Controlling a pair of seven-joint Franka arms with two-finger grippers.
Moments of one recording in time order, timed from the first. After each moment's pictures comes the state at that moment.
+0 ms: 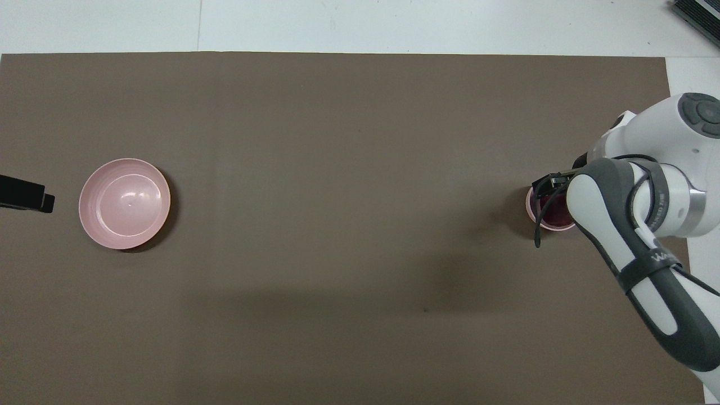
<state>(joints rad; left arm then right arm) -0.07 -0.04 0.02 -1.45 -0.02 1.40 0.07 0.09 0.23 -0.11 -1.86 0.05 2.00 -0.13</state>
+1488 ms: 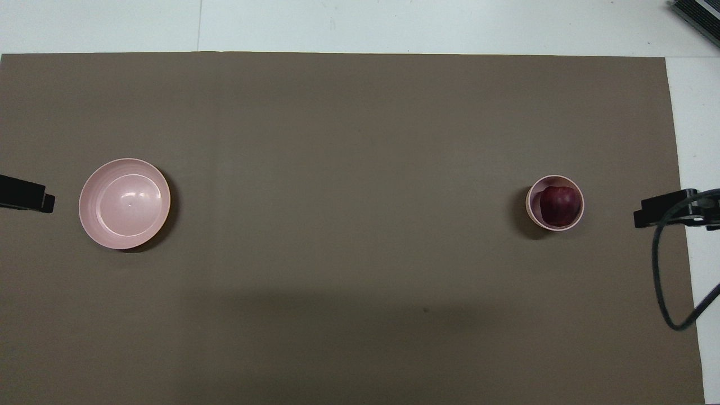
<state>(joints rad) -0.07 -0.04 0.02 -1.45 -0.02 1.40 0.07 0.12 -0.09 -0.12 -1.54 0.01 1.39 0.06</state>
